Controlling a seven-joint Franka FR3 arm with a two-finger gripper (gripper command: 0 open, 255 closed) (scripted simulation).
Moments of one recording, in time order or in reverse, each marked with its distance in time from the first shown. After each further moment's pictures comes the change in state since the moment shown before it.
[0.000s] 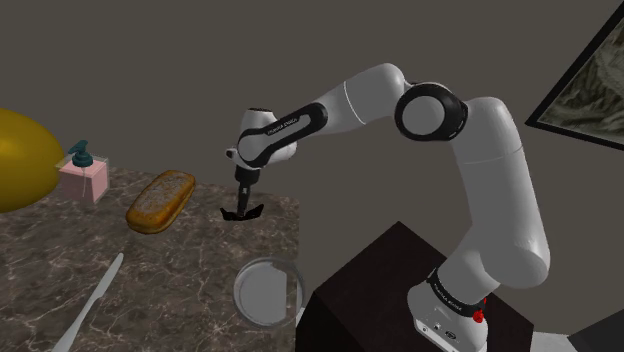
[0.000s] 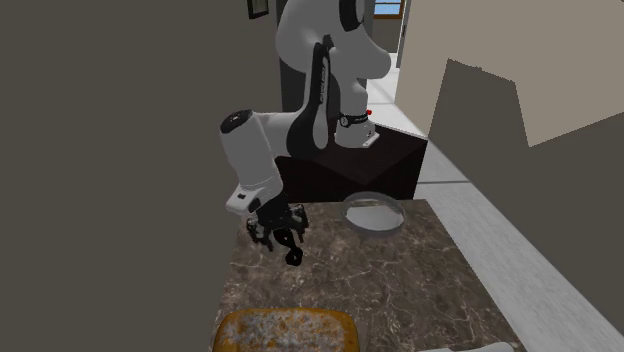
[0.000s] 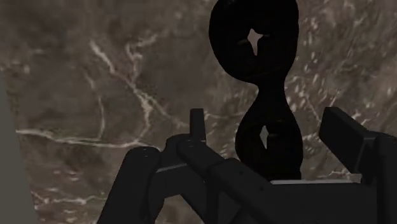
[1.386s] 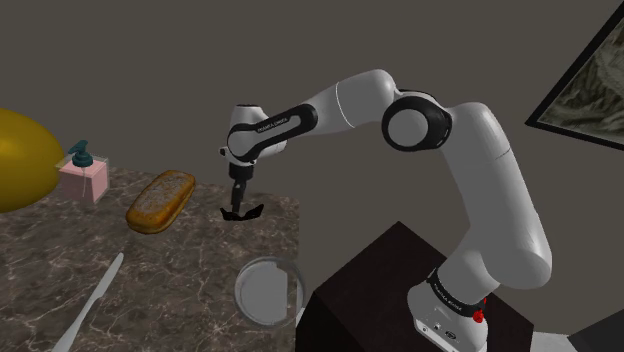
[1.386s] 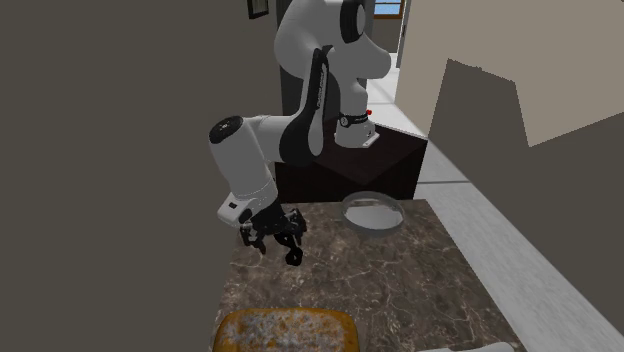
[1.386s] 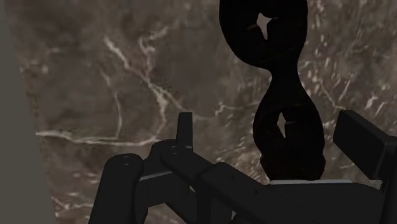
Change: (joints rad) arm 0.048 0.087 -0.048 0.183 -0.026 -0.160 0.117
